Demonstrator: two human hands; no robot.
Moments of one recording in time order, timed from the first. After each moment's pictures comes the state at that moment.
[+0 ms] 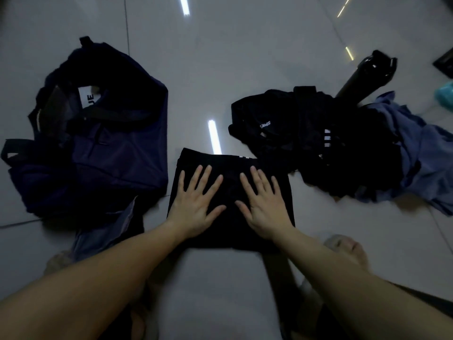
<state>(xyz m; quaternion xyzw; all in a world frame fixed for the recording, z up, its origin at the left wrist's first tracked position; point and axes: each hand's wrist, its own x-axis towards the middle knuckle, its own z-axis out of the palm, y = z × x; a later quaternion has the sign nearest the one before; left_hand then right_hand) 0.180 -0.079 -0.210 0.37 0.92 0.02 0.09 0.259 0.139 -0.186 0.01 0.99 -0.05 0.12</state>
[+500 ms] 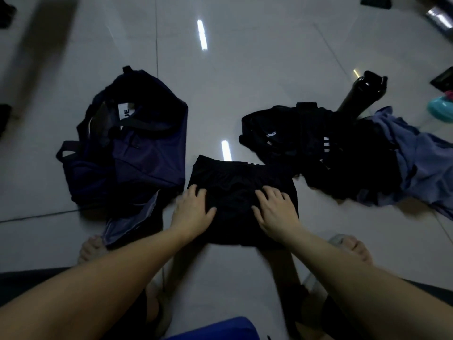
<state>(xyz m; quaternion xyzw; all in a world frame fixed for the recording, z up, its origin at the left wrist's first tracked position) 0.212 -0.101 -0.167 0.14 0.96 0.12 0.19 0.288 0.134 -0.156 0.01 0.99 -0.04 0.12</state>
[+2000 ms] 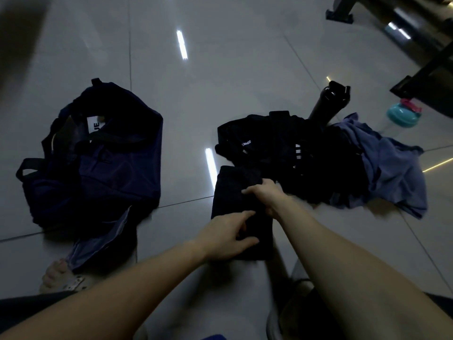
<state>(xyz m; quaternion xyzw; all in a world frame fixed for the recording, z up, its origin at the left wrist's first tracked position) 0.254 0.000 -0.119 0.38 0.85 0.24 0.27 0.236 0.175 -0.098 0.38 0.65 -0.64 0.14</state>
